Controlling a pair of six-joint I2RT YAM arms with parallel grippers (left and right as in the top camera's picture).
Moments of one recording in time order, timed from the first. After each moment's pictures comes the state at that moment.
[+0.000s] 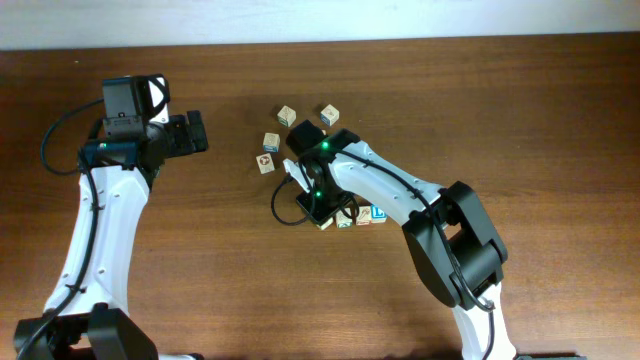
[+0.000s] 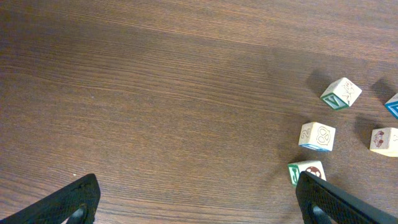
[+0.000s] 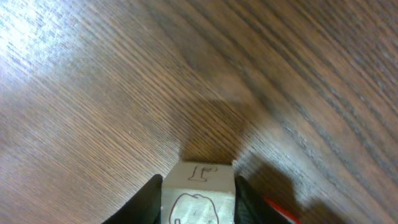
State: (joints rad) left arm 0.07 1.58 1.32 -0.63 -0.02 -0.07; right arm 0.64 2.18 1.65 -1.01 -0.18 -0.06
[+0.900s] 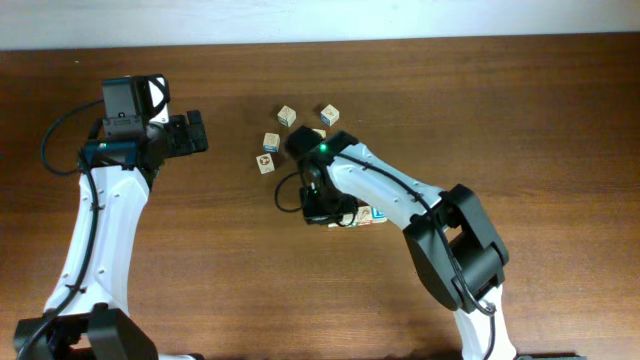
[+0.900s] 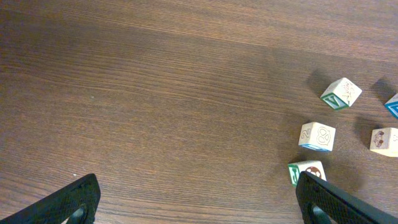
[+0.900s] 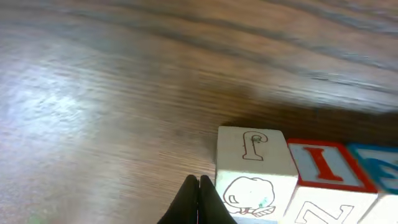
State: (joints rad) left arm 0.07 1.58 1.32 -0.63 -0.02 -0.07; right arm 0.65 2.16 1.64 -1.07 -0.15 0.53
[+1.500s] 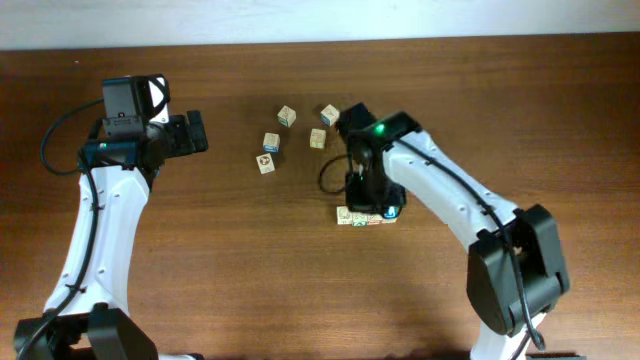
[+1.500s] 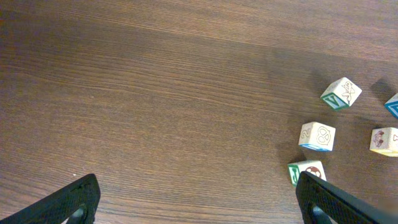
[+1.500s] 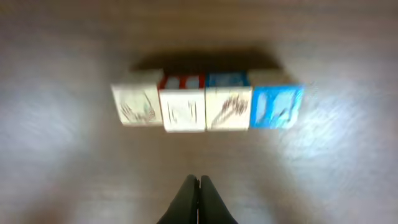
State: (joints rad) left arm 0.07 1.58 1.32 -0.63 -0.02 -0.07; right arm 0.51 1.93 1.53 -1.22 -0.08 0.52
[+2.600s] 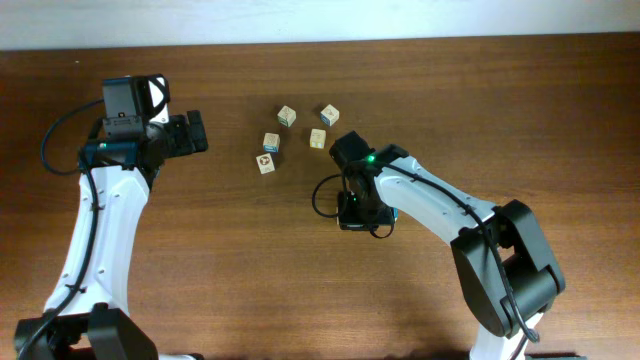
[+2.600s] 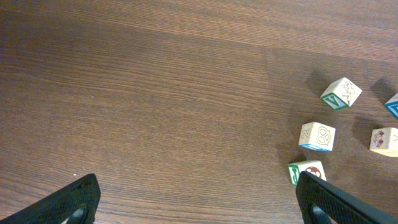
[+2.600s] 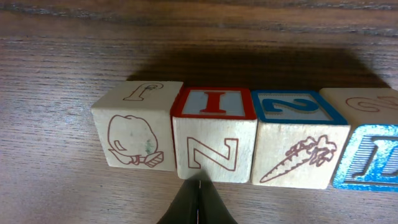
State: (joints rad) left arm 0.07 1.58 1.32 -0.63 -0.02 -0.07; right arm 0.54 1.94 1.31 -0.92 -0.13 0.55
